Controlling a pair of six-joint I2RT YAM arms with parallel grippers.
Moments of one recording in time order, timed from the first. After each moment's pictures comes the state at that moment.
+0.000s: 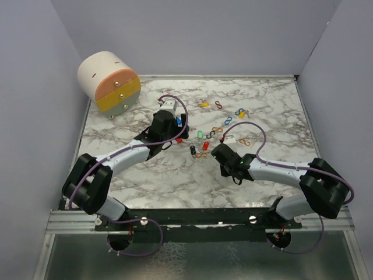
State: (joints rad) left arm -0.59 1.47 0.85 0.14 -0.16 -0.40; right arm 0.87 1.41 0.66 -0.33 0.42 0.61
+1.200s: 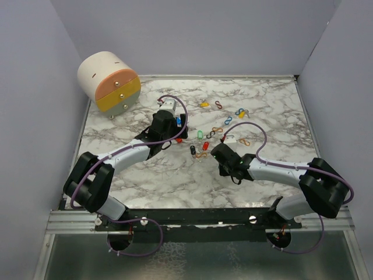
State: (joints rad) left arm -0.58 1.50 0.85 0.14 -0.16 -0.40; right arm 0.87 1.42 0.66 -0.31 0.40 0.66
